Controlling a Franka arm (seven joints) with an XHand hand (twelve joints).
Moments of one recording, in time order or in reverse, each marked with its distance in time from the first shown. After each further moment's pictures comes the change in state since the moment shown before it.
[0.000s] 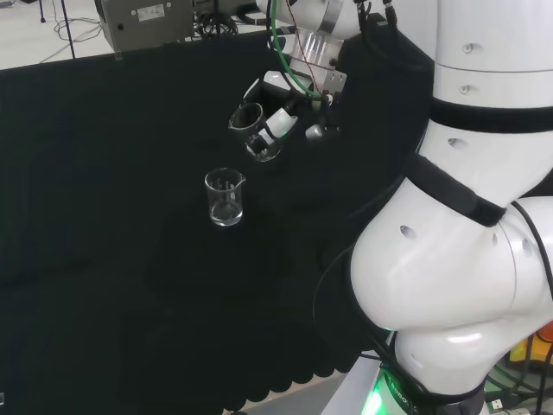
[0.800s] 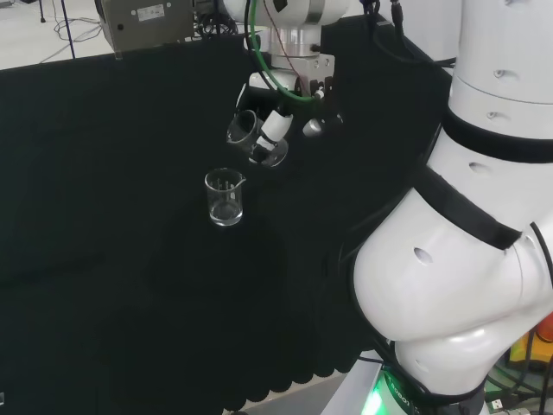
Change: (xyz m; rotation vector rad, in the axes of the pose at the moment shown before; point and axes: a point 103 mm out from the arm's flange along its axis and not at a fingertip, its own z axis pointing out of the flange) arm 0.055 -0.036 -0.014 0.150 -0.215 0.041
